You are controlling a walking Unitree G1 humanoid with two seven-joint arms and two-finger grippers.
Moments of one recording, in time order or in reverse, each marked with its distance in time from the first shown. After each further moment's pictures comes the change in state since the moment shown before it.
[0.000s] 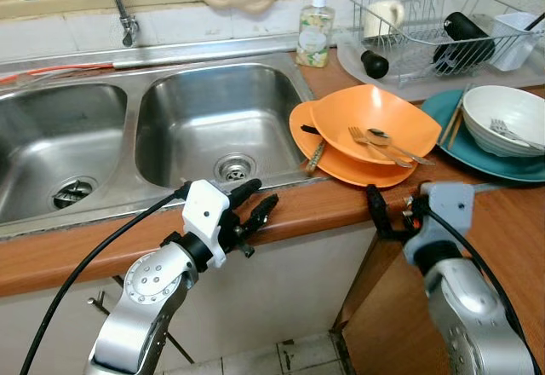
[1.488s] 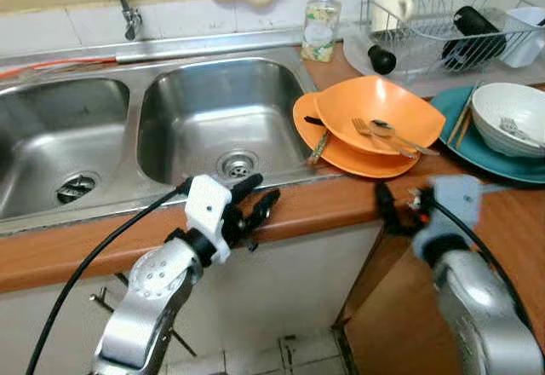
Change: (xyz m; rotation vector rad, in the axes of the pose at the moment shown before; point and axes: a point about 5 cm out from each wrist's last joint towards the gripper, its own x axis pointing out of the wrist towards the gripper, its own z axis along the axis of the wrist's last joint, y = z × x) left arm 0.007 0.002 0.001 -0.028 -0.016 0.054; right arm -0.003 -0.014 0.004 -0.027 -0.014 -0.027
